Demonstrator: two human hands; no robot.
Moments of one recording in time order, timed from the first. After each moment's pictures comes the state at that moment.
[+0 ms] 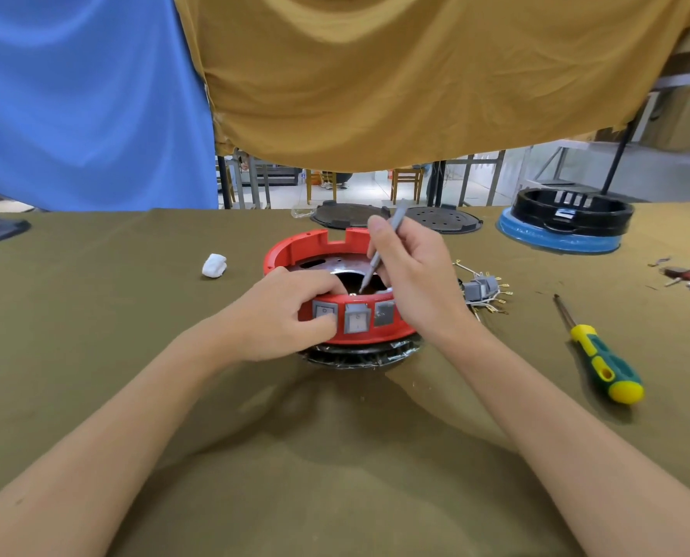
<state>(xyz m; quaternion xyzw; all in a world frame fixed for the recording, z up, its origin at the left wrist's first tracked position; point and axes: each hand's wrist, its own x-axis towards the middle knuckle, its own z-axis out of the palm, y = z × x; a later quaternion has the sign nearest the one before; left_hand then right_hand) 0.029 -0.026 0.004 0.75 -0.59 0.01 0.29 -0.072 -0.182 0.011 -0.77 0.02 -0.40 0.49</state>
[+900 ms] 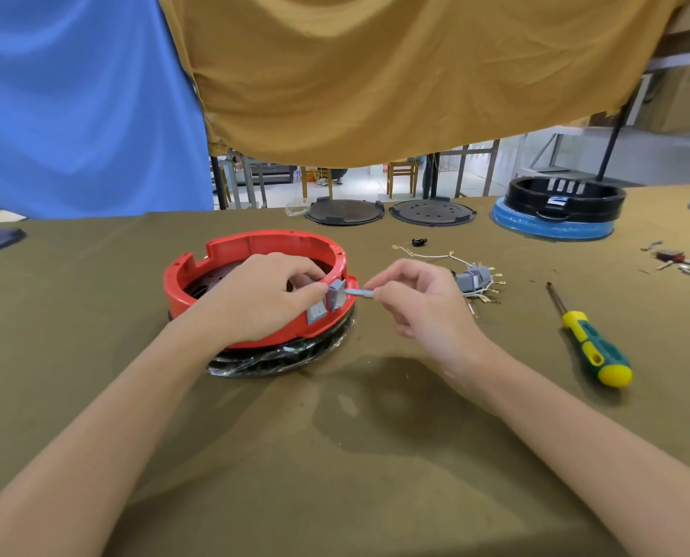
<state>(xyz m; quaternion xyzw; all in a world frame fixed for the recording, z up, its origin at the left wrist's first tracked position) 0.029 -0.026 0.023 0.85 -0.49 0.05 0.22 -0.101 -0.192 -0.022 -0.74 0.07 -0.28 0.61</state>
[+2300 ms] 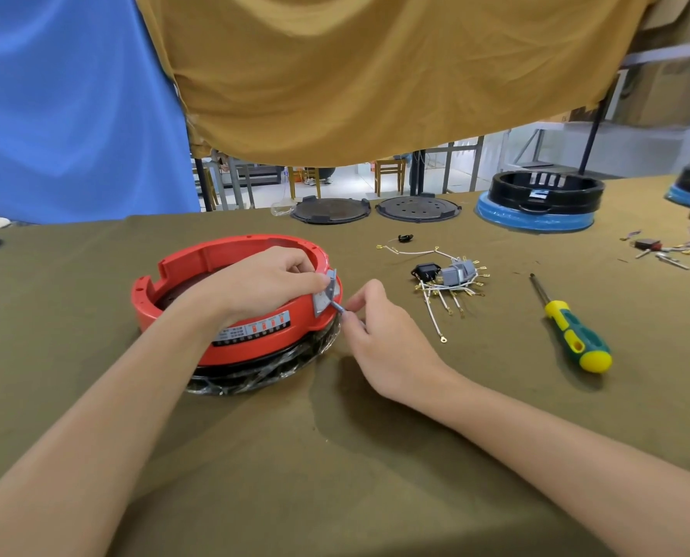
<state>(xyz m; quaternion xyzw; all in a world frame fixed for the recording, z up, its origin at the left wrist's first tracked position) 0.032 -0.047 0.030 0.85 -0.44 -0.09 0.28 -0.104 -0.161 -0.037 -0.89 0.14 -0.24 0.37</state>
